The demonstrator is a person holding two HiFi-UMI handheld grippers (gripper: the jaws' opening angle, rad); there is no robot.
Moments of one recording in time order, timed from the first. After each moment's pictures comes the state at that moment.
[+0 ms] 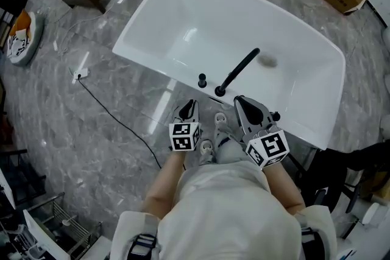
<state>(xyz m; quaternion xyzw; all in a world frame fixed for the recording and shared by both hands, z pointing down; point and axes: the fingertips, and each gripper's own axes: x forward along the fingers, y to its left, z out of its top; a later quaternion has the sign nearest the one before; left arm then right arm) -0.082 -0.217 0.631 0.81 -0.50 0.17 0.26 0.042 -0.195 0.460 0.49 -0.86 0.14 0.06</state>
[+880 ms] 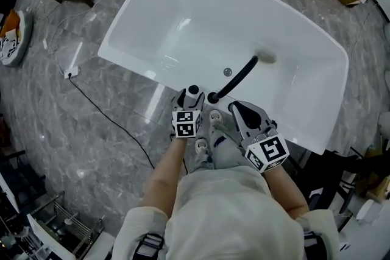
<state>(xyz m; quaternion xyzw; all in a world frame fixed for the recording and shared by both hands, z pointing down) -0.042 -0.305 0.727 0.80 -0.49 0.22 0.26 0.064 -0.251 0.509 0.46 -0.86 0.19 0.09</state>
